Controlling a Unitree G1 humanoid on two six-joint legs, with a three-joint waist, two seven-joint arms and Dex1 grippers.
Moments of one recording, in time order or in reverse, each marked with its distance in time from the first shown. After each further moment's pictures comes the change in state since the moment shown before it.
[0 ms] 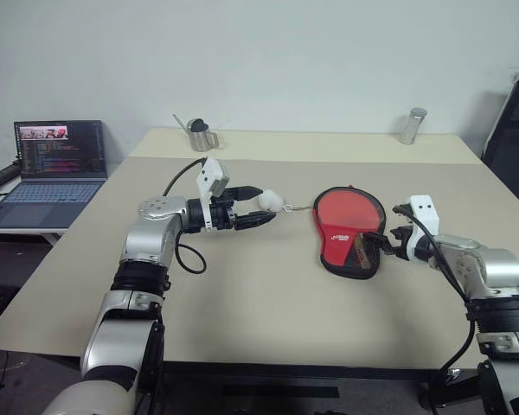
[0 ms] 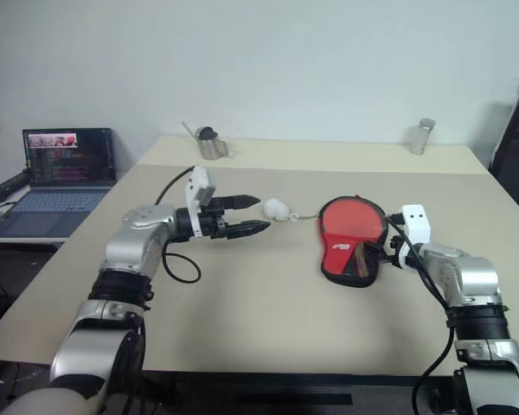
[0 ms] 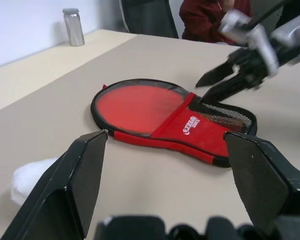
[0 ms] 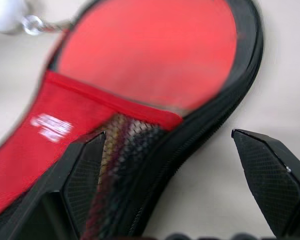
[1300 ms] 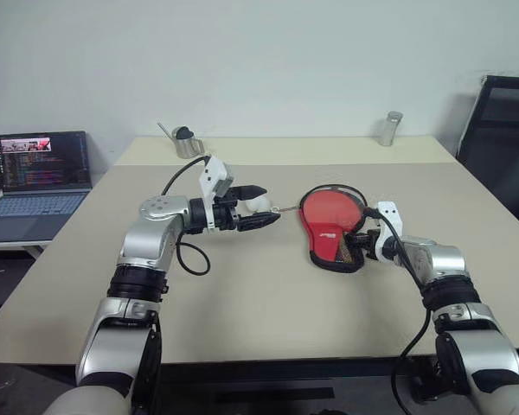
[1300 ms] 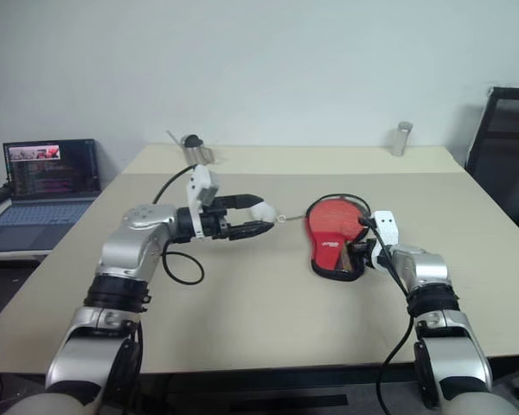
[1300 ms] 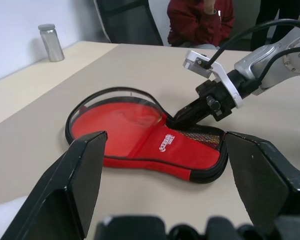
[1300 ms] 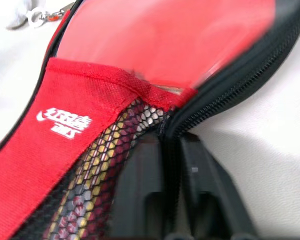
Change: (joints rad) left arm 0.036 0.037 -0.033 -0.091 -0.028 0.047 0.023; right arm -0.172 0.187 -0.026 0.375 -0.141 -0.168 0.103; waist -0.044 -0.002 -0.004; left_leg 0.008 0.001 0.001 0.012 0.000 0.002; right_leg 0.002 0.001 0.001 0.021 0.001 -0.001
